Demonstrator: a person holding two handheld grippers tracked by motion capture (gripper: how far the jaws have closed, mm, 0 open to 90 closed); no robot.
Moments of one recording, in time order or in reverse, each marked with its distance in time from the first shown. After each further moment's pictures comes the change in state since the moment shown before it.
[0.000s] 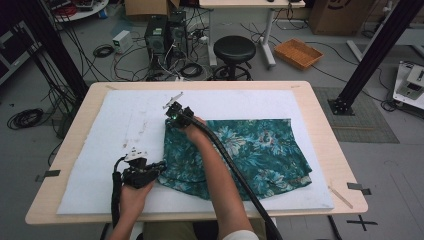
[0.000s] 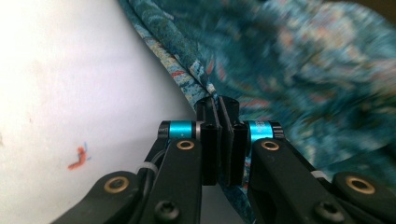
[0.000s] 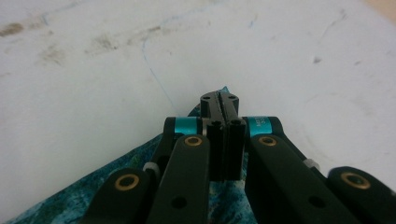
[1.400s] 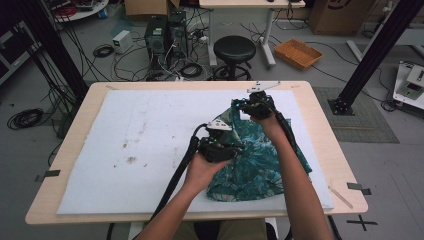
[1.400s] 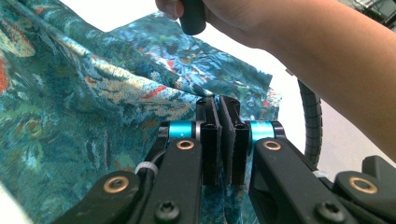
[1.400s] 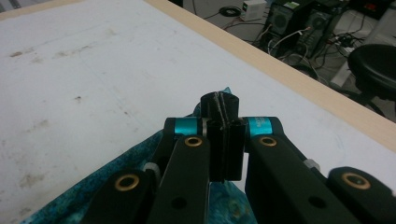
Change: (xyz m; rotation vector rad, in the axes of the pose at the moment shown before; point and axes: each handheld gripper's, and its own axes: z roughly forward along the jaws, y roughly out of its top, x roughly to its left) left arm -0.180 0.103 0.083 0.113 -0.388 0.254; right arm -0.093 -0.108 -0.209 -0.240 -0.160 0.144
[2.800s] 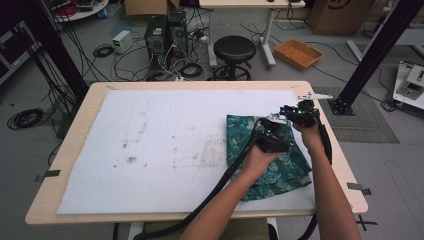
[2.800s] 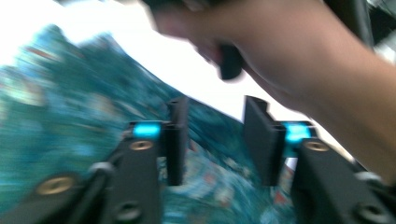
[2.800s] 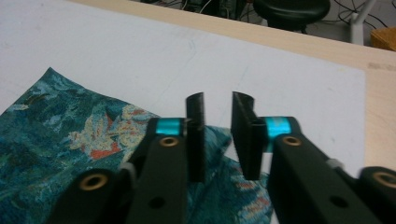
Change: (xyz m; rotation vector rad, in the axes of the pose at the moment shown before) left arm -0.020 0.042 0.135 -0.046 0.037 0.003; right arm -0.096 -0.096 -0.063 0.022 -0.238 0.274
